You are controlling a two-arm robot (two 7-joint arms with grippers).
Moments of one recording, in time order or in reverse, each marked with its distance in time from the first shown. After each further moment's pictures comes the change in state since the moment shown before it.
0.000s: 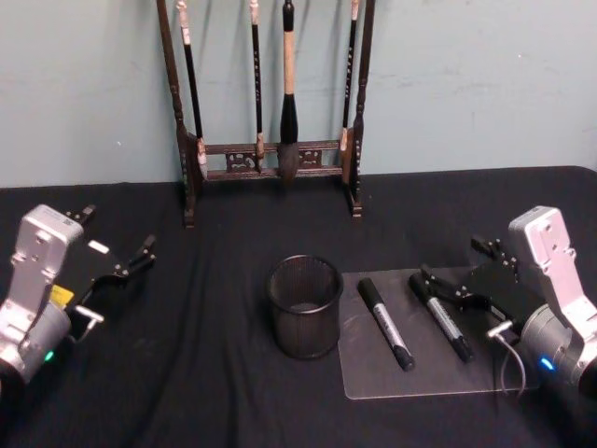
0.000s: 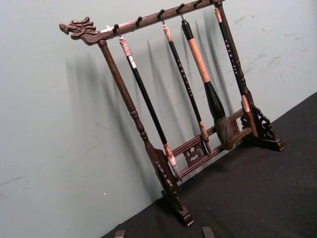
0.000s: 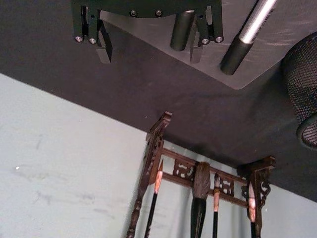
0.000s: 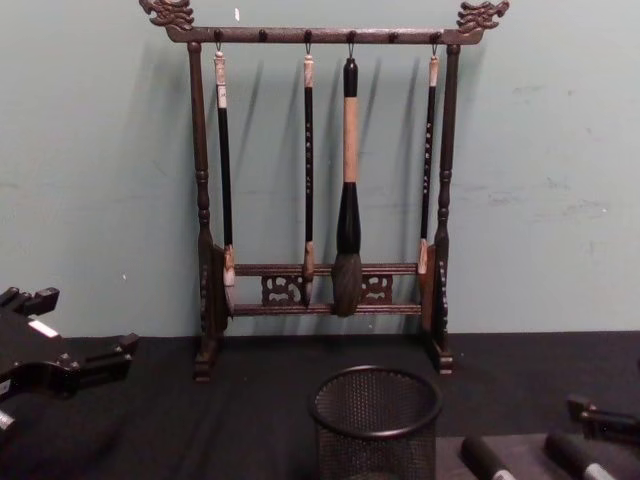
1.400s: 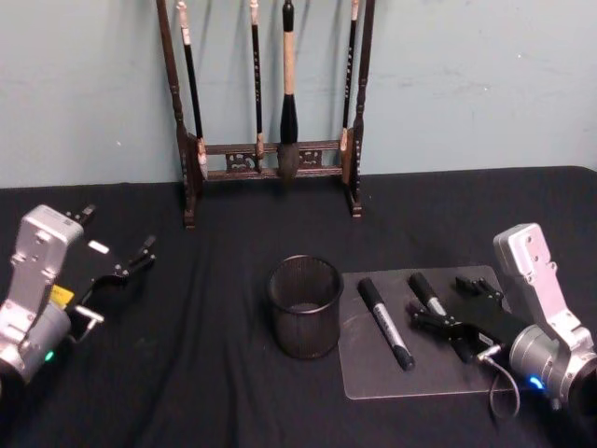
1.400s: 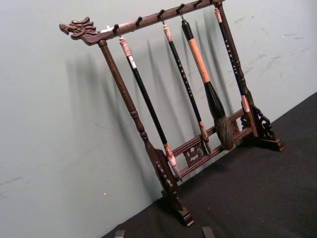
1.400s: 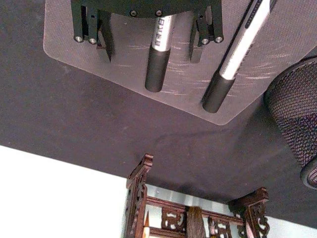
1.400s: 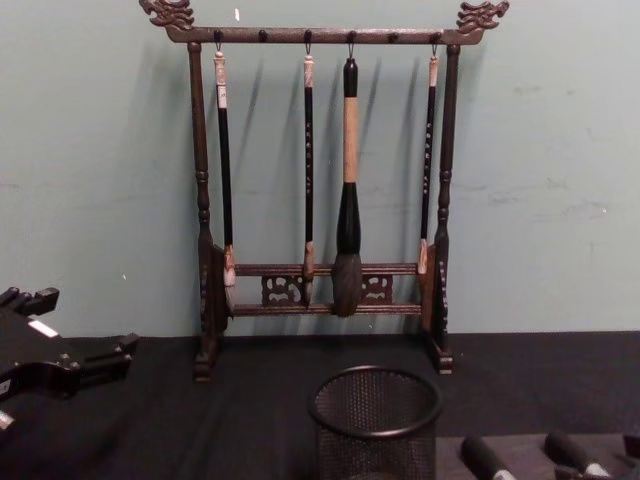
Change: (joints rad) left arm 0.000 0.000 0.000 0.000 0.000 0.000 0.000; right arm -0.015 -0.083 0.070 0.050 0.004 0.162 0.116
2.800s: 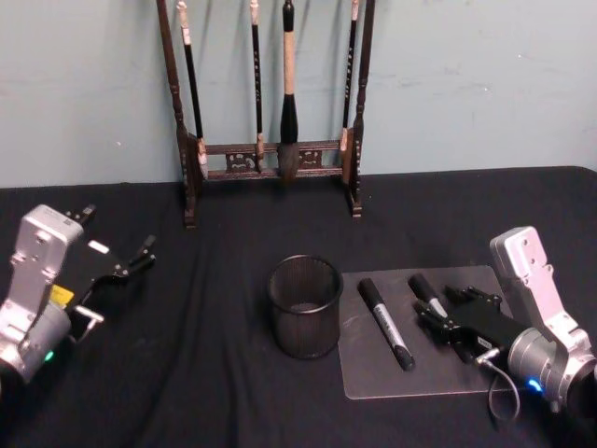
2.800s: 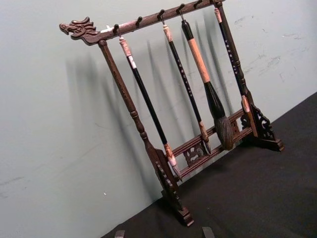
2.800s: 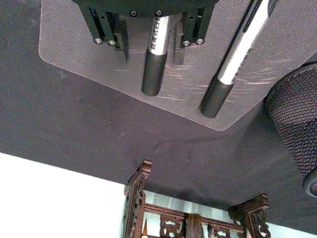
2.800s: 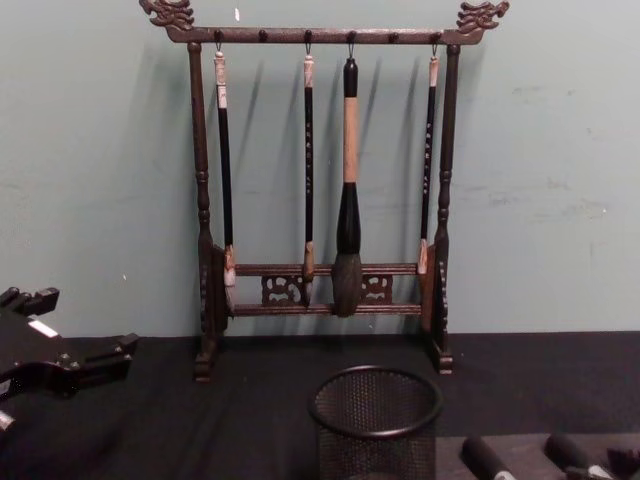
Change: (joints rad) left arm 0.000 0.000 0.000 0.000 0.000 0.000 0.000; right arm -0.003 -0.020 0.020 0.009 -0.030 0.018 0.021
